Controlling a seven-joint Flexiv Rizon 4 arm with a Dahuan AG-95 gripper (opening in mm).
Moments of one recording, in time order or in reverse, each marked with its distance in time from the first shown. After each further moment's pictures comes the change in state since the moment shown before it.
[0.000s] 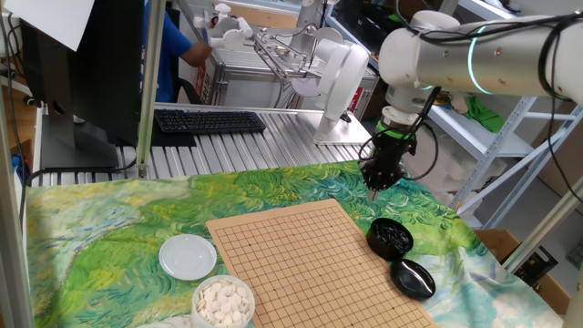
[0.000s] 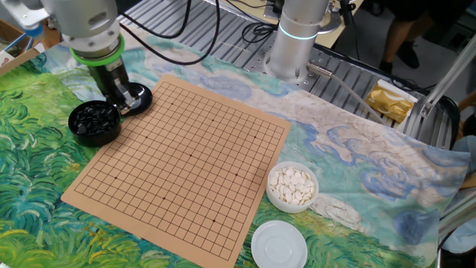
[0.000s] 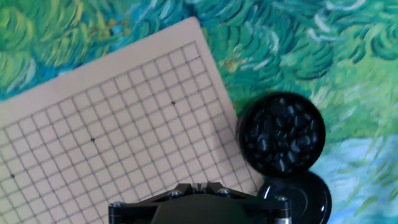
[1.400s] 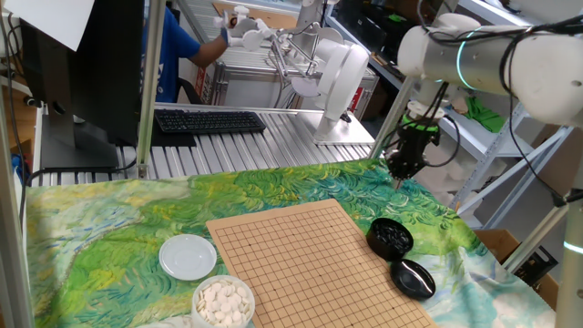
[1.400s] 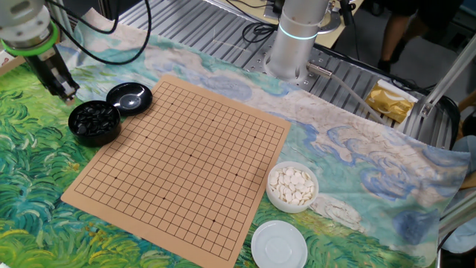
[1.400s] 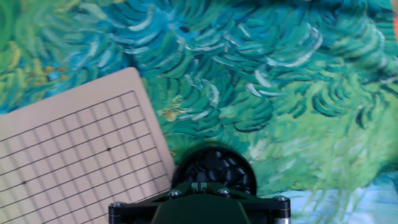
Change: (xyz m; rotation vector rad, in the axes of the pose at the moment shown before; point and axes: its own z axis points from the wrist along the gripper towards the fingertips) arm -0.064 -0.100 0.011 0.012 0.039 -0.024
